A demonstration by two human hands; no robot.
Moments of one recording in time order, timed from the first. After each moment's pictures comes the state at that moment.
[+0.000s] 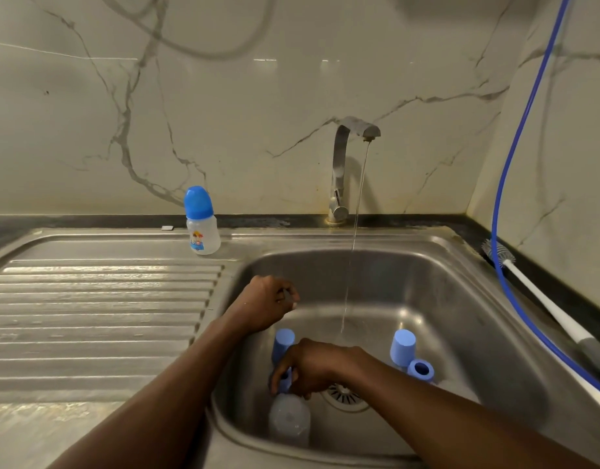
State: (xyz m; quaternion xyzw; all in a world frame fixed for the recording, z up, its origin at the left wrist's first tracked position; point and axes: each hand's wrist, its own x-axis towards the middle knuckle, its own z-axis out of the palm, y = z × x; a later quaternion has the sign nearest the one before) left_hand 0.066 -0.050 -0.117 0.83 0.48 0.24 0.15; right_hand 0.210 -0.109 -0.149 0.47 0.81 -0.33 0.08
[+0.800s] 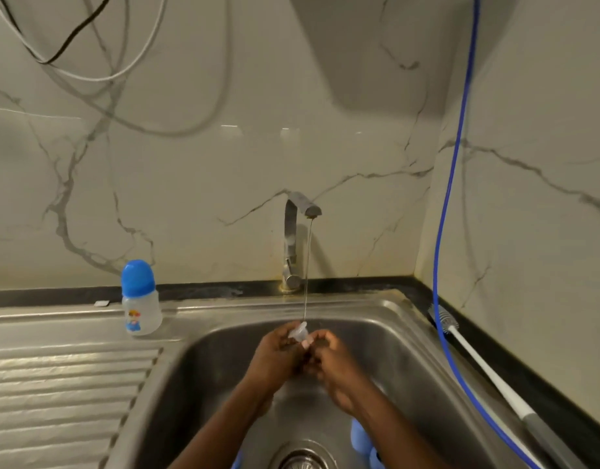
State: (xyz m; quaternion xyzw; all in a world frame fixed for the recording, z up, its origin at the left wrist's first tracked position) left_hand 0.170 -0.053 -0.103 0.59 0.37 0.44 0.57; right_hand 0.296 -0.075 -0.104 0.52 0.39 -0.52 -0.55
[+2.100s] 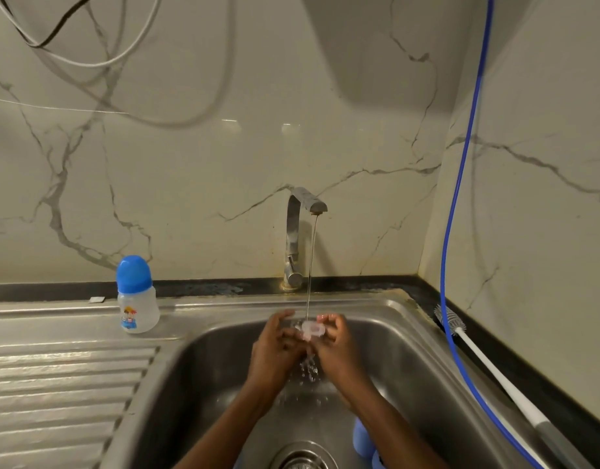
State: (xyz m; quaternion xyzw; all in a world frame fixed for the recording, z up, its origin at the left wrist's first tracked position) left_hand 0.176 -0.038 -0.121 0.62 0.40 0.49 0.47; right_hand 0.302 -0.052 -0.118 0.59 0.47 -0.34 -0.56
